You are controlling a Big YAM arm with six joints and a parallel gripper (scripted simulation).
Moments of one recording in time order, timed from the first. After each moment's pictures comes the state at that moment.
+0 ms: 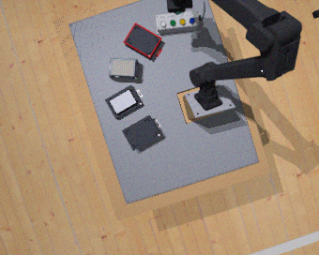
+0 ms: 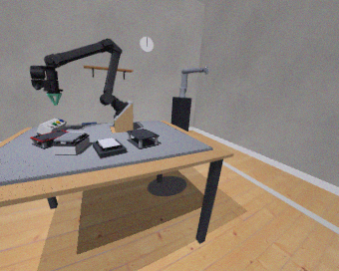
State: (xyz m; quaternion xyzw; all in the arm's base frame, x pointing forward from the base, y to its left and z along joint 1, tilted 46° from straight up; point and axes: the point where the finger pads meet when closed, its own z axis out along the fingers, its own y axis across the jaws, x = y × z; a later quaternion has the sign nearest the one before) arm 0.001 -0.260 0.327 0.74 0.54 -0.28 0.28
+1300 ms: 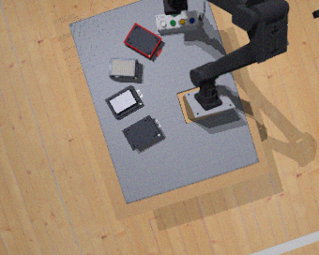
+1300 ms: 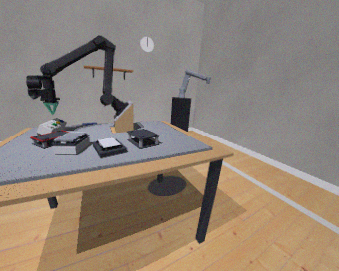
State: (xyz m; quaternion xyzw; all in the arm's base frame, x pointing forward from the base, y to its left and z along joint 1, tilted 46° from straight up) arm -0.001 -0.314 0.307 0.74 0.55 -0.28 0.28
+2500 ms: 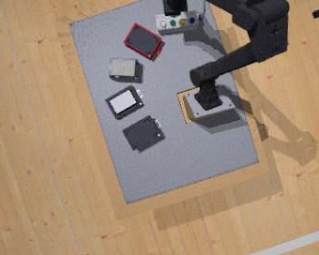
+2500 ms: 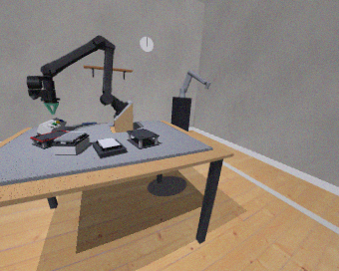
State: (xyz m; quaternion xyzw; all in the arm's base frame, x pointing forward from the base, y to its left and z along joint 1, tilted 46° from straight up) arm 0.000 -0.315 0.303 0.74 0.55 -0.28 0.28
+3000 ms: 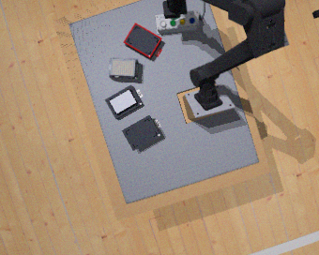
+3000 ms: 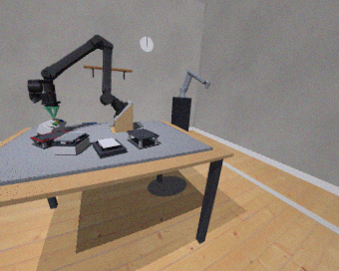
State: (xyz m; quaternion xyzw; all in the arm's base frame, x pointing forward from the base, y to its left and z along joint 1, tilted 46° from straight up) arm -0.002 -0.329 0.288 0.74 0.55 -0.28 0.28
